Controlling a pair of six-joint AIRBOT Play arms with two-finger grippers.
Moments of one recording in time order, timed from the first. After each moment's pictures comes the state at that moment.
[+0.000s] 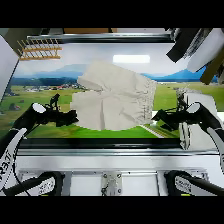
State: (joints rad) left arm 0.07 -1.31 0.75 0.92 -0.96 -1.40; right arm -0.14 -1.30 0.75 -1.00 0.94 1.67
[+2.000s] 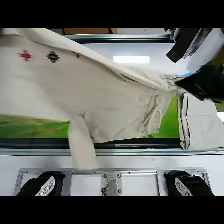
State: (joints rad) left arm 0.13 -1.08 1.66 0.92 -0.96 -1.42; right arm 0.00 -0.94 1.52 -1.04 1.46 1.93
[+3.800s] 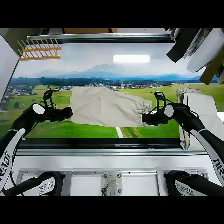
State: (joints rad) left arm 0.09 -1.29 0.77 1.07 -0.74 -1.42; right arm 0.21 -1.26 0.82 -1.36 0.88 1.75
